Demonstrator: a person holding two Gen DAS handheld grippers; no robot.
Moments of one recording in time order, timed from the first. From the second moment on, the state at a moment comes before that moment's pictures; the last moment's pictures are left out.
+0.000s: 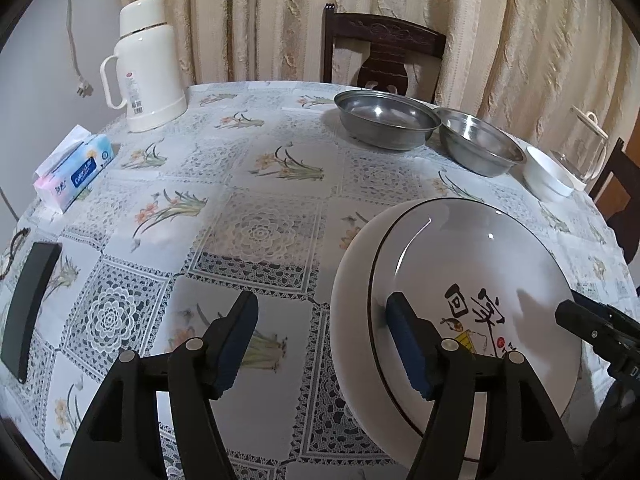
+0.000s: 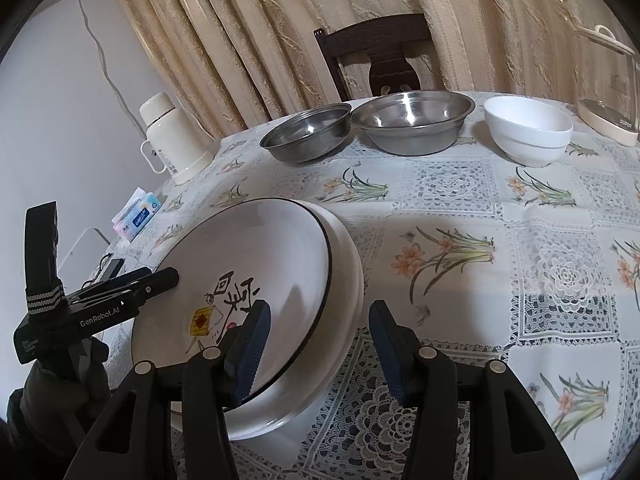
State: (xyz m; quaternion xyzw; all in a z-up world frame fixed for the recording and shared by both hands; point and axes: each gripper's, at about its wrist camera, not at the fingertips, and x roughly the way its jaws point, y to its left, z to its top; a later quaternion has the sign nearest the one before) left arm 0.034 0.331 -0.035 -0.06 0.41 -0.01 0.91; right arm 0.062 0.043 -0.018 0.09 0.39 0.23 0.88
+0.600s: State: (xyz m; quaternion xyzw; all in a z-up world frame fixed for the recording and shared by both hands) left arm 0.030 0.324 -0.011 -0.02 0.37 -0.01 0.93; right arm 0.064 0.049 -0.010 0.09 0.38 0.22 0.89
